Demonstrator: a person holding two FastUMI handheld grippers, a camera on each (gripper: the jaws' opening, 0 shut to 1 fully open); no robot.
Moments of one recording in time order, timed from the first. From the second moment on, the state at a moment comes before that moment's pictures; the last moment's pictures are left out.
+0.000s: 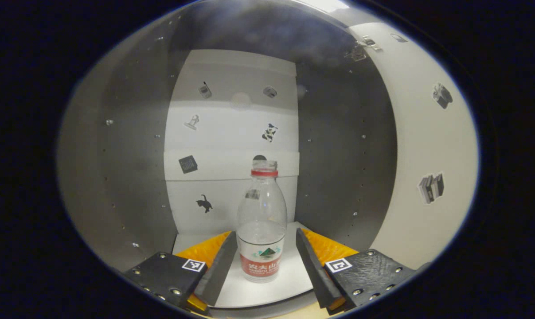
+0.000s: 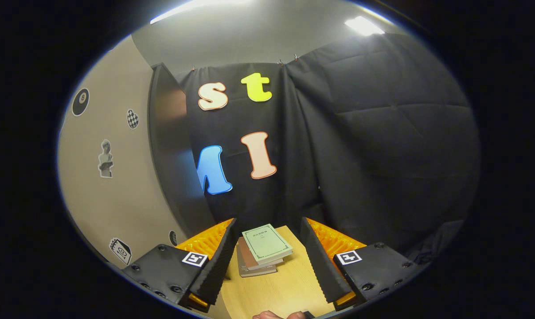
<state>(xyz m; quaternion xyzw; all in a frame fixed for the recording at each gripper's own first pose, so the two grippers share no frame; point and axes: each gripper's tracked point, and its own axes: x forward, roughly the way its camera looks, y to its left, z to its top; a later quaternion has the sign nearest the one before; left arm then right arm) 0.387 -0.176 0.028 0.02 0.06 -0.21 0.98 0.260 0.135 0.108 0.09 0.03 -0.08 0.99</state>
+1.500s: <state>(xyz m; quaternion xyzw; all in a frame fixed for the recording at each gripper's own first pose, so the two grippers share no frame) 0.340 -0.147 0.053 0.02 0.03 -0.24 0.97 0.262 0.138 0.079 0.10 0.05 -0.09 0.99</state>
